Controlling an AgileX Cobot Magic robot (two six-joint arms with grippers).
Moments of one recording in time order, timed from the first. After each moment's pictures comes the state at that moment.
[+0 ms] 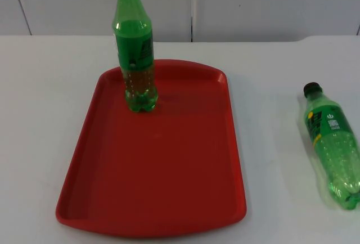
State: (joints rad) right arm 0.16 0.00 -0.51 -0.02 1.08 -0.01; left arm -0.33 0.00 -0.52 -0.18 1.04 0.16
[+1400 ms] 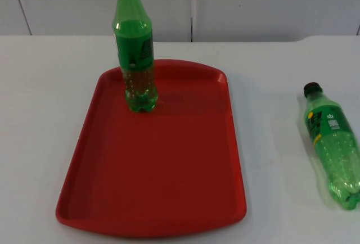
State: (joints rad) right arm 0.16 0.00 -0.51 -0.02 1.08 -0.01; left arm -0.33 0.00 -0.52 -0.18 1.04 0.16
